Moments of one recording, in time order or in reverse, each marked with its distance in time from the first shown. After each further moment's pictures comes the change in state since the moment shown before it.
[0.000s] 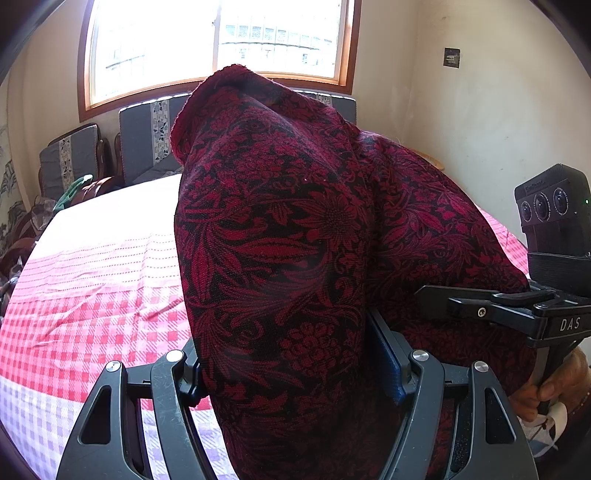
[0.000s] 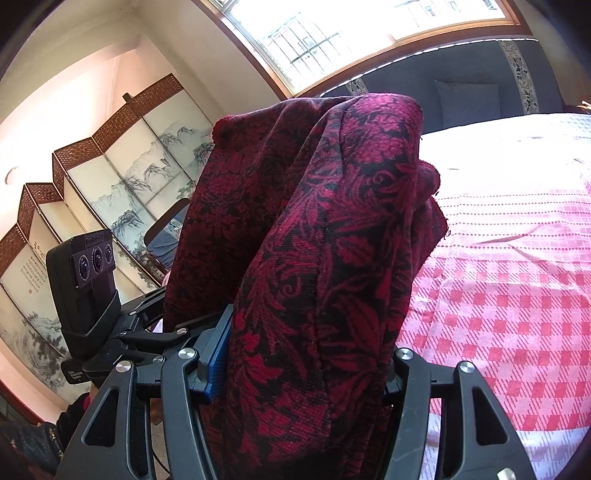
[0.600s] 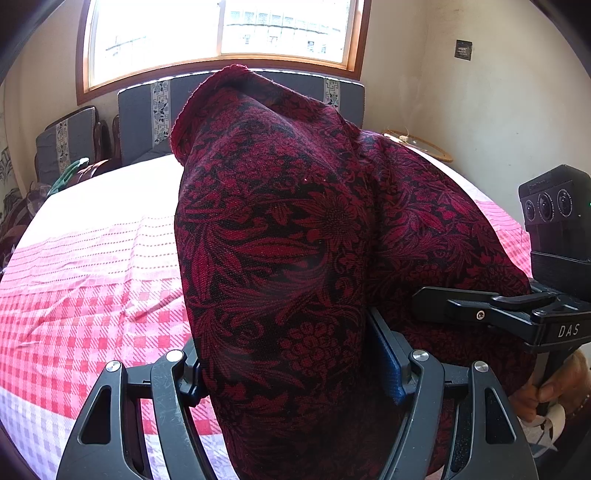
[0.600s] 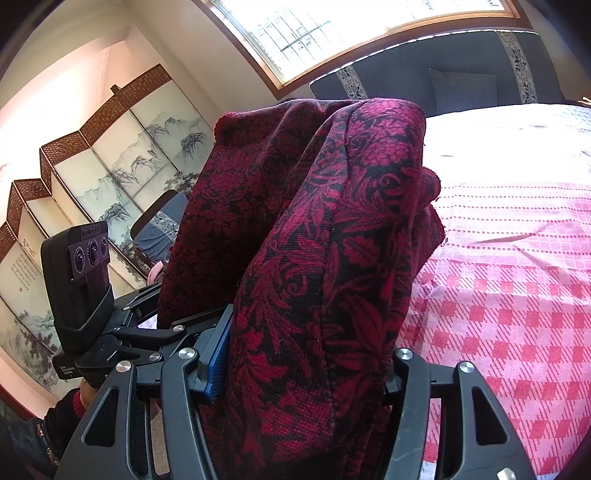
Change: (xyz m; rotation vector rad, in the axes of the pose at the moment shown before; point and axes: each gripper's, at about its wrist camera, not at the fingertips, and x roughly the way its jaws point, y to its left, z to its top) left arm 0.045 0.013 0.002 -0.027 0.060 -0.003; right arm 0.028 -0.015 0.008 0.009 0.044 -0.033
